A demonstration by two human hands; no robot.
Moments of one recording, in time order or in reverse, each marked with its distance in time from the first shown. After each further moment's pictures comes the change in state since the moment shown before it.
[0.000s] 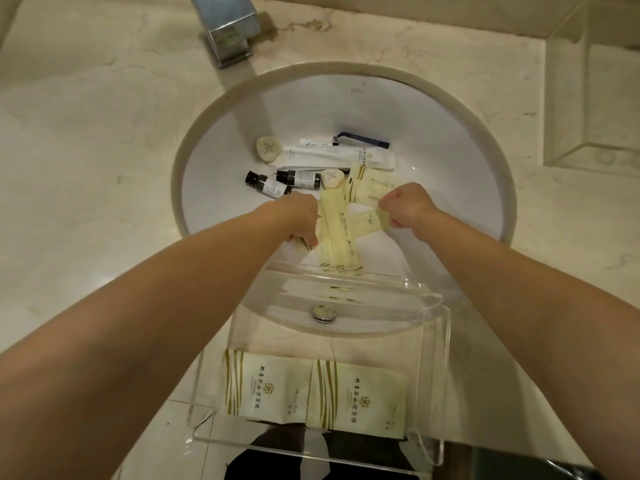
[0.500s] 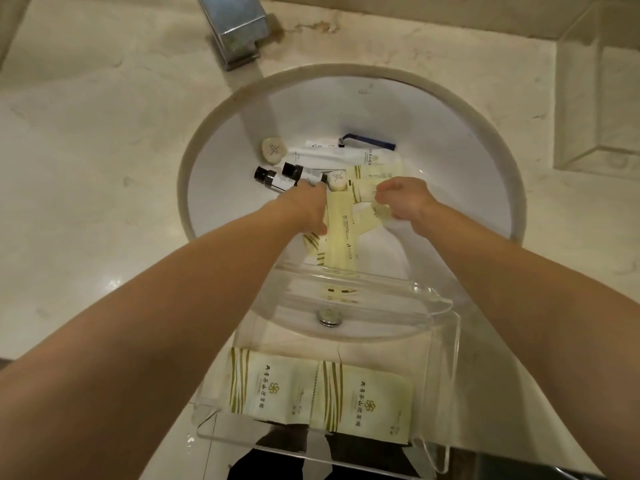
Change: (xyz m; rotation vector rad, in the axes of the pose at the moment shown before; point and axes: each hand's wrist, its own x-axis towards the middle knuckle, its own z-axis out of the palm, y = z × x) left_hand 0.011 -0.003 0.001 -0.022 0.208 0.073; right_hand 0.010 -0.009 0.004 0.117 -0.026 -0.051
